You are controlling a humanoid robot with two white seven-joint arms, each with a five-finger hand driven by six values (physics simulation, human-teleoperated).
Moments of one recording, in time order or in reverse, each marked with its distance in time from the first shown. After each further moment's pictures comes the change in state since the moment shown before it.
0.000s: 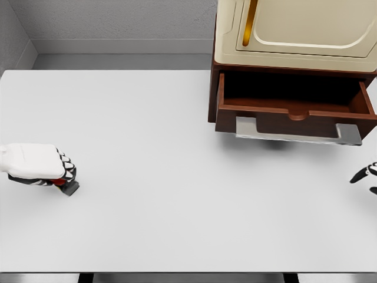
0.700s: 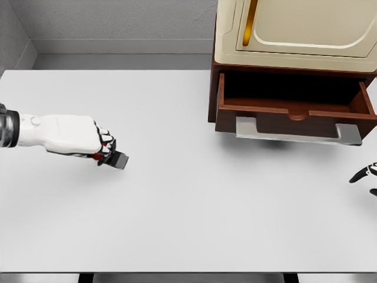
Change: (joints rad) left arm -0.140 -0.167 0.010 -0.023 0.012 0.000 0.000; right arm 0.011 -0.018 0.004 0.000 -0.044 0.000 0.000
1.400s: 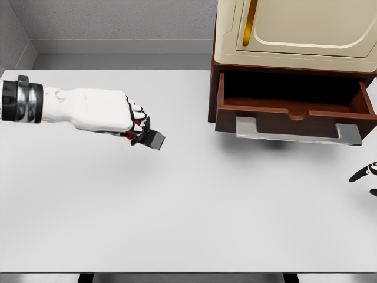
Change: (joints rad) left arm -0.126 -0.144 0.006 0.000 0.065 0.000 0.000; right arm -0.002 0.004 0.001 0.001 -0.003 0.000 0.000
